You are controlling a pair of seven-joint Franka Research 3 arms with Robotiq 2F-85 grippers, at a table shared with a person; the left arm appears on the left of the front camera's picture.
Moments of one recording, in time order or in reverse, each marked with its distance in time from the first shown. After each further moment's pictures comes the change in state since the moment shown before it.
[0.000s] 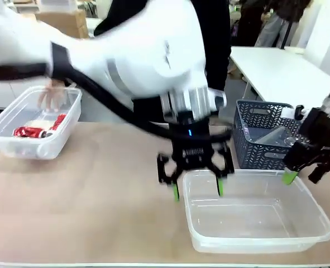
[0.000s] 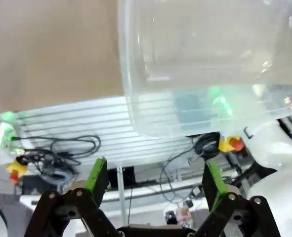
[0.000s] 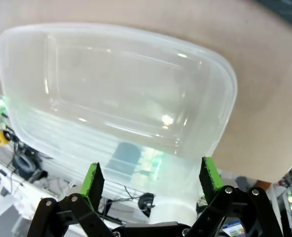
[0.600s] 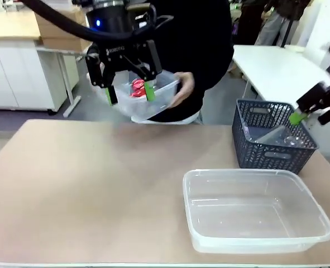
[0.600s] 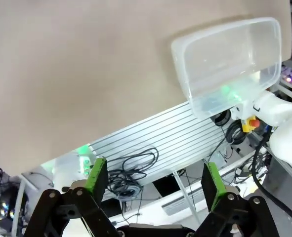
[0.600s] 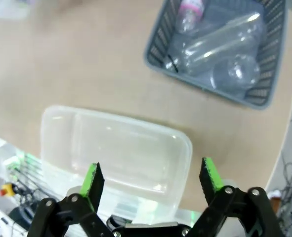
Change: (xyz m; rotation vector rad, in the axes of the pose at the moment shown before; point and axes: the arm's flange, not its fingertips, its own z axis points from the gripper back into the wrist) left arm 0.015 0.115 0.216 0.002 -0.161 -0.334; right arm -0.002 0.003 0.106 -0.037 -0.421 0.011
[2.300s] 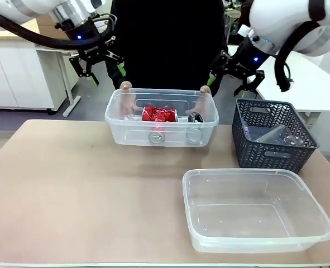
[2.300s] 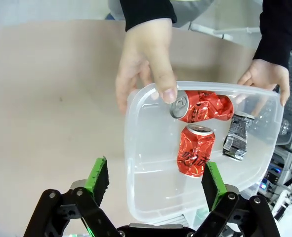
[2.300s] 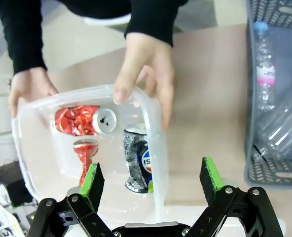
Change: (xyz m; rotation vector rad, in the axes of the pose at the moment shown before) left arm 0.123 0.181 0.019 -0.069 -0.395 0.328; right arm 0.192 0.092 -0.091 0.093 -0.084 -0.368
